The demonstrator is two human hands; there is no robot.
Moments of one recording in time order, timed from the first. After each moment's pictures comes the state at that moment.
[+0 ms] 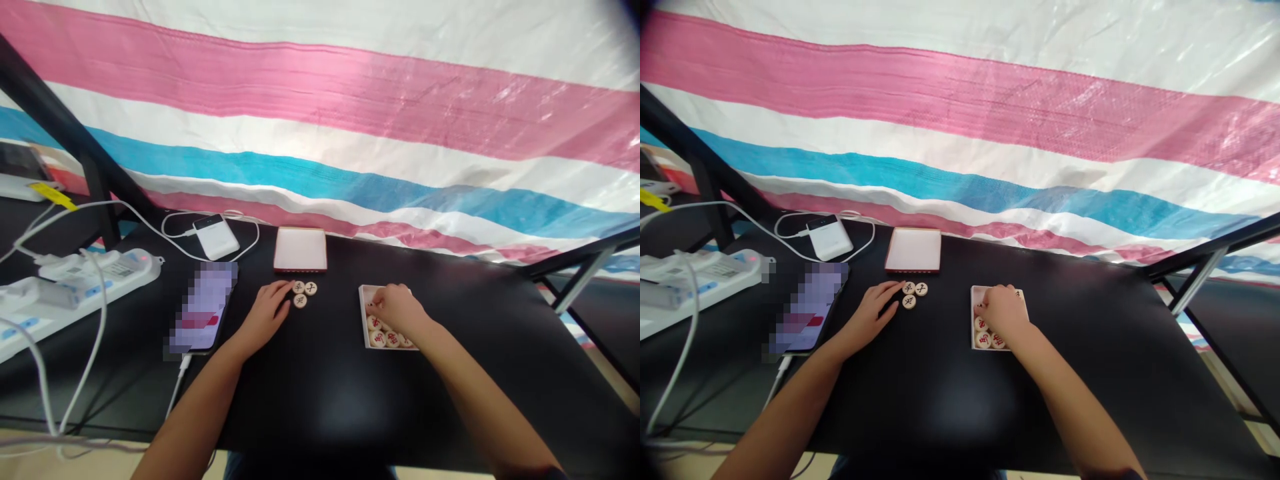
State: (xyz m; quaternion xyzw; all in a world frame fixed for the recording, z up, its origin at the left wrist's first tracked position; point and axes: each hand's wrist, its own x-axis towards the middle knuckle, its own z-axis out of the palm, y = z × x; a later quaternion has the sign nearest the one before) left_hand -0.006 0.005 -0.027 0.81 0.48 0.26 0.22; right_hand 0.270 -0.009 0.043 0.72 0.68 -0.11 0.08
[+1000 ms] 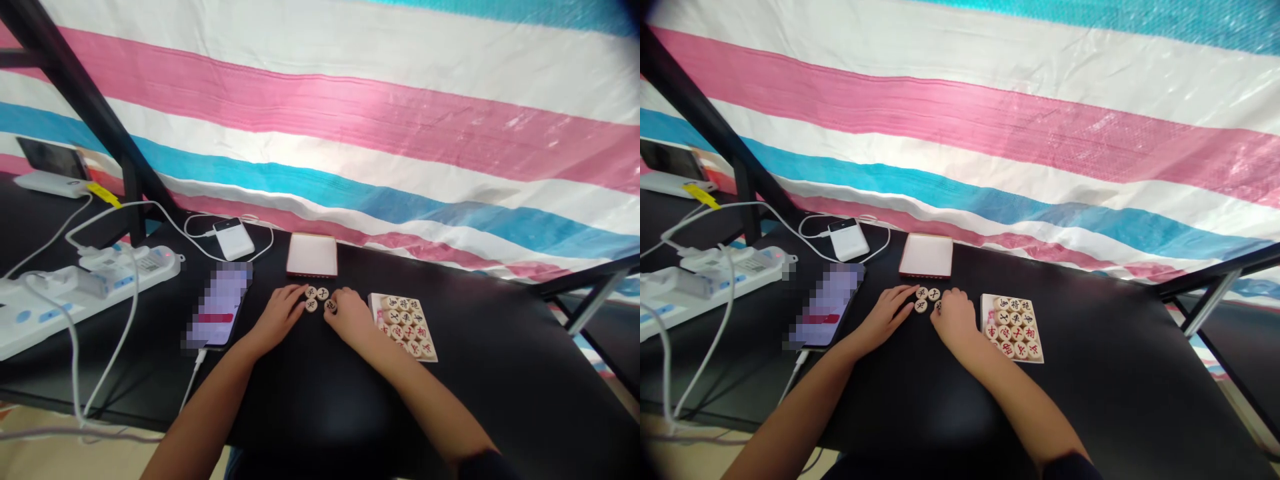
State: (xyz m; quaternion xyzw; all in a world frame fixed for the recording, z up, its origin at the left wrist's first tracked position) left_hand -0.006 0.002 -0.024 0.81 0.47 0.26 0.22; right_hand 0.167 -0.009 0.038 0.69 0.71 -0.15 -0.02
